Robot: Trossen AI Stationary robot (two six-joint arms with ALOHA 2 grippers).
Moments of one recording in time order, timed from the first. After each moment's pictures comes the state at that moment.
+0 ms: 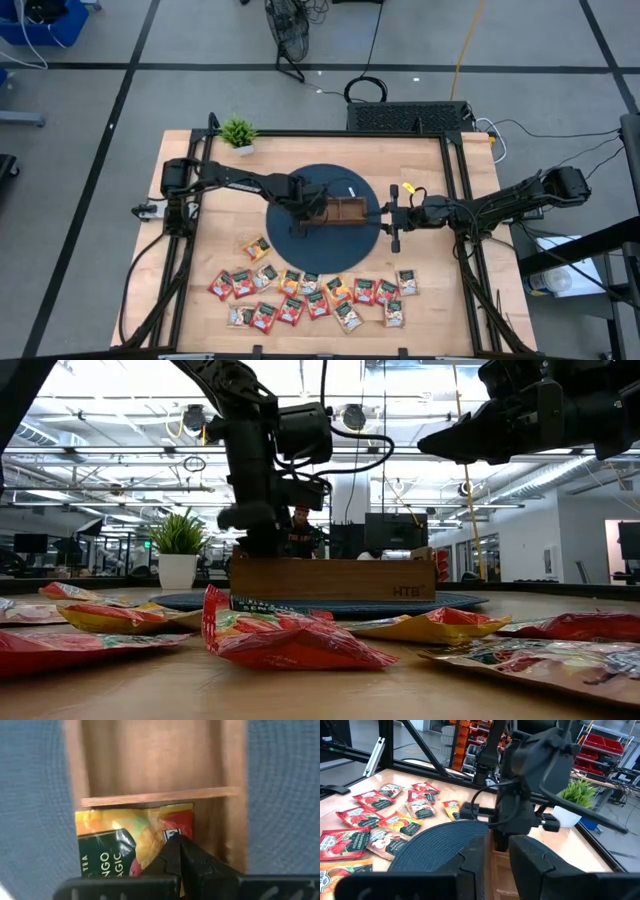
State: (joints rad) left arm 0.11 1.94 1.27 -0.63 -0.10 0.20; right arm 0.11 1.10 0.27 0.72 0.13 -0.22
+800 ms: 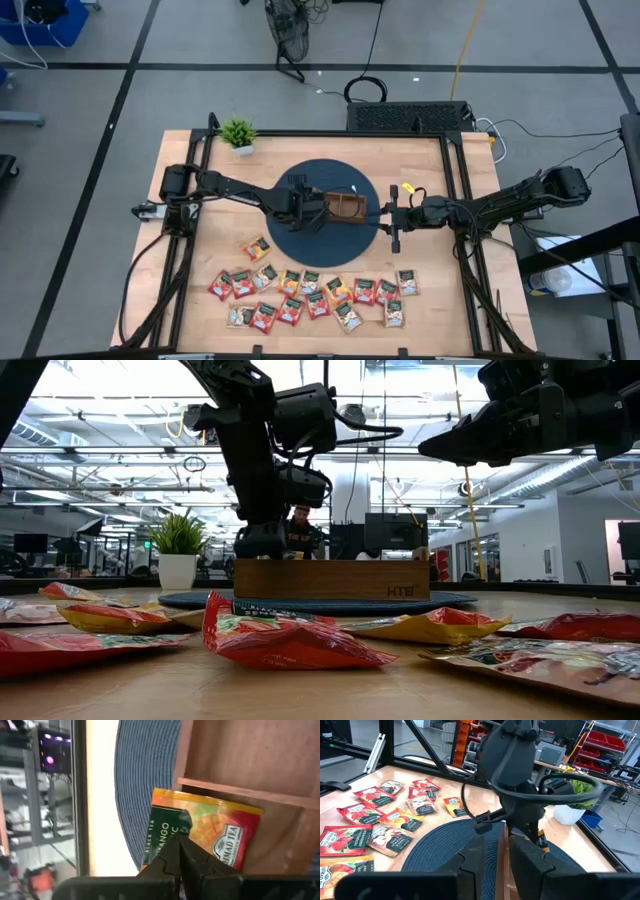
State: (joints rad) left arm -0.01 1.93 1.27 -0.63 -0.68 0.12; right arm 0.11 1.10 0.27 0.71 0.13 -0.22
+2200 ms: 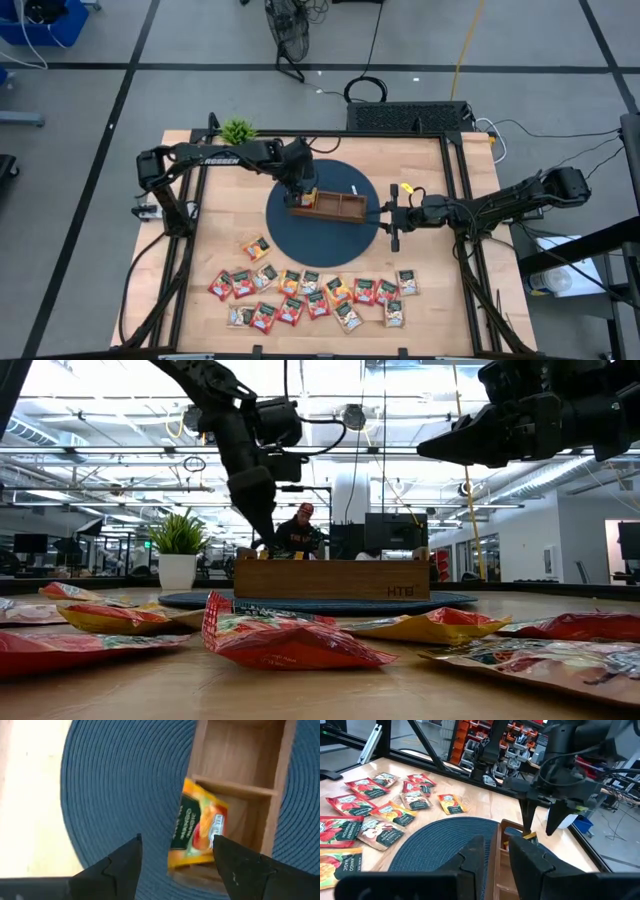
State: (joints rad) left arm 0.36 1.76 1.23 -0.62 0.09 0.26; right arm 0.09 1.10 0.27 0.71 0.13 -0.29
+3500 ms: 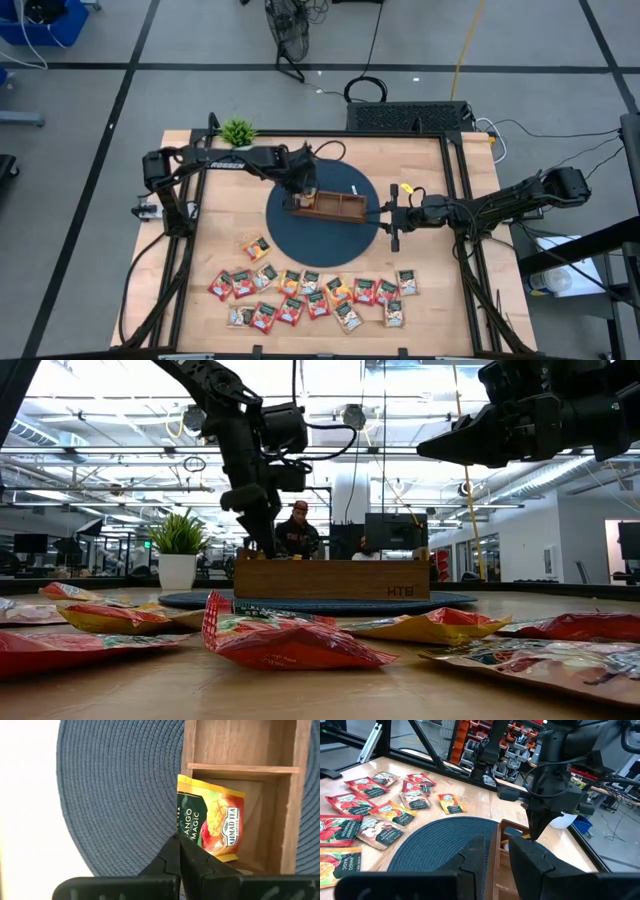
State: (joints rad) left arm 0.31 1.78 1.23 -0.63 -0.03 0.39; right arm 0.09 1.10 0.27 0.71 0.13 -0.30
